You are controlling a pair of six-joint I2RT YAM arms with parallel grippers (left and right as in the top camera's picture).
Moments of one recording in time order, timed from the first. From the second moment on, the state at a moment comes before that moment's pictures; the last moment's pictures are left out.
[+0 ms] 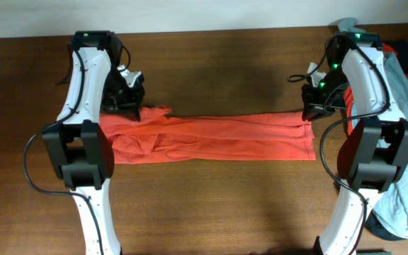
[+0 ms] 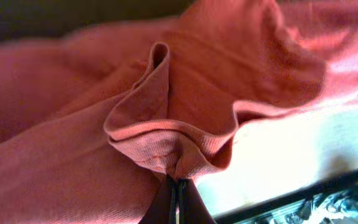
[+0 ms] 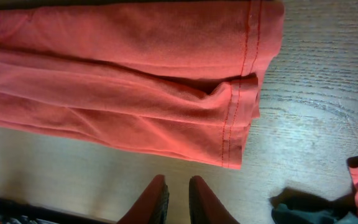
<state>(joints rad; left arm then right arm) -0.03 2.33 2.20 -1.68 0.25 0.09 -0.12 2.20 1.99 -1.57 -0.20 -0.11</state>
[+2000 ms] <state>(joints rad) -0.07 2.07 1.68 -1.29 0.33 0.17 -0.27 2.20 1.97 -1.55 -0.31 -0.21</state>
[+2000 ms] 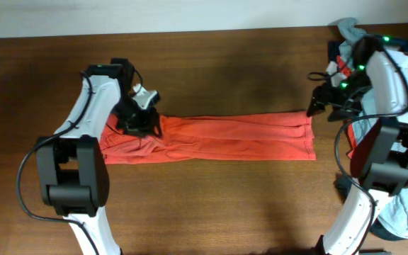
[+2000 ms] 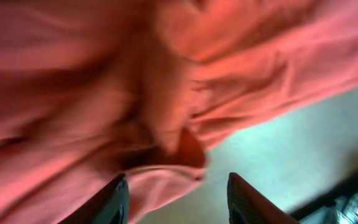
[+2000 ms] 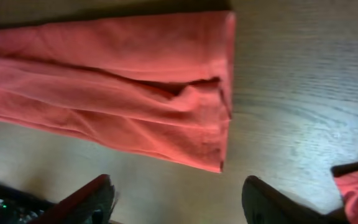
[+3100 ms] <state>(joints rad) 0.02 1.96 1.75 -1.27 0.22 0.11 -0.28 2.15 1.45 -1.09 -0.50 -0.23</state>
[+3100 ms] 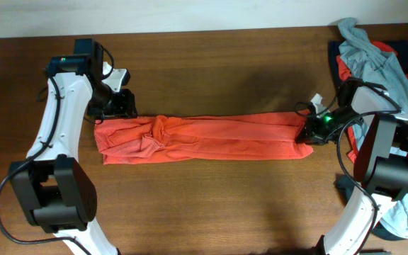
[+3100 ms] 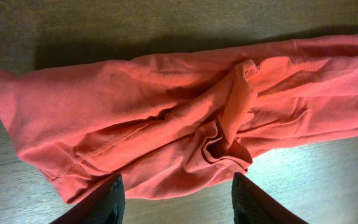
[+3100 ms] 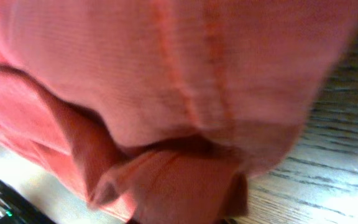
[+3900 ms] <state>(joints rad) 0.03 1.96 1.75 -1.27 0.17 0.11 -0.17 2.16 1.88 -1.41 -0.11 -0.08</state>
